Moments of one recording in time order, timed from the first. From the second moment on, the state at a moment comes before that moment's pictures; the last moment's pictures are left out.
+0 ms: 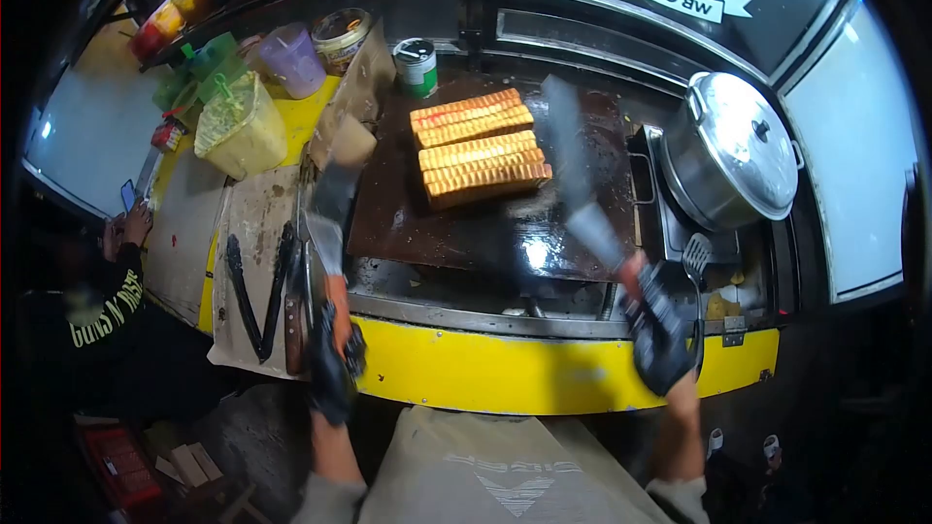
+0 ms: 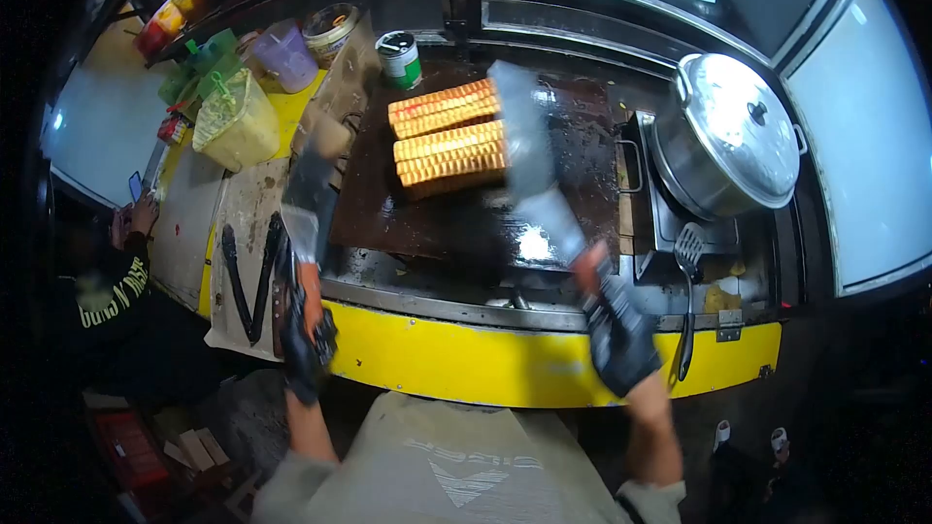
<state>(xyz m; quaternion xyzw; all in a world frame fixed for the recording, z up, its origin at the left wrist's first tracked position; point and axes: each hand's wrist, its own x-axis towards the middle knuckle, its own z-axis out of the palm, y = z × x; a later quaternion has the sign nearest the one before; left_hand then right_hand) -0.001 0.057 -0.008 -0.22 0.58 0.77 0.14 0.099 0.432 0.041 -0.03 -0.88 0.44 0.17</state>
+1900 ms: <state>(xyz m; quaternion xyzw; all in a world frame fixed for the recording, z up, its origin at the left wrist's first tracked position) -0.046 0.104 -0.056 0.02 0.64 0.73 0.25 0.111 0.509 0.033 -0.16 -0.71 0.68 -0.03</state>
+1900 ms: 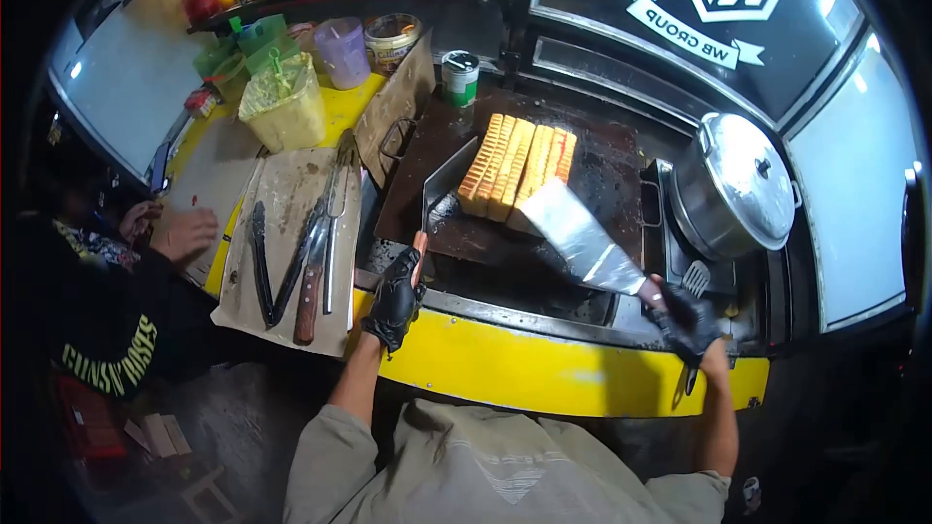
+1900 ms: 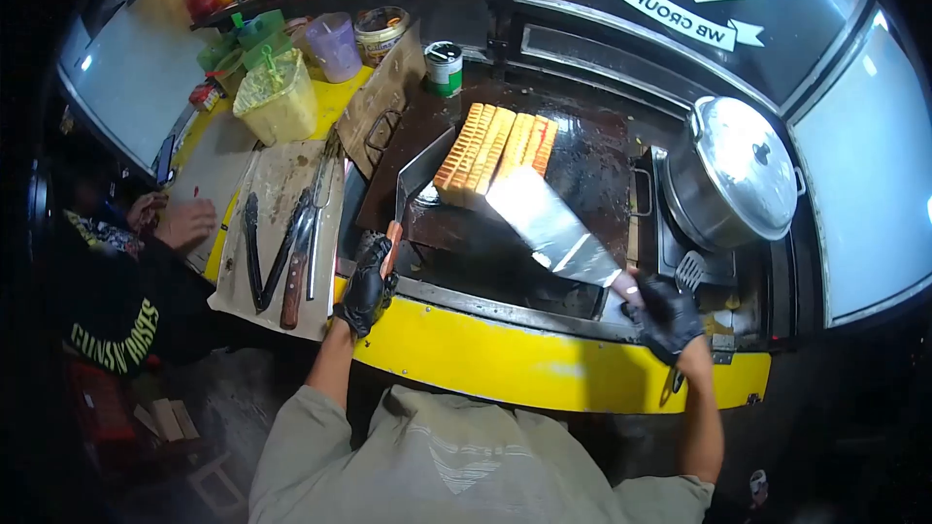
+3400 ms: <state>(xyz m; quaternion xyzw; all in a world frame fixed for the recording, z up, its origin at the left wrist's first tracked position) -0.049 0.187 -0.049 -0.12 0.56 0.79 0.22 -0.109 0.552 0.068 0.06 -1.00 0.01 0.07</state>
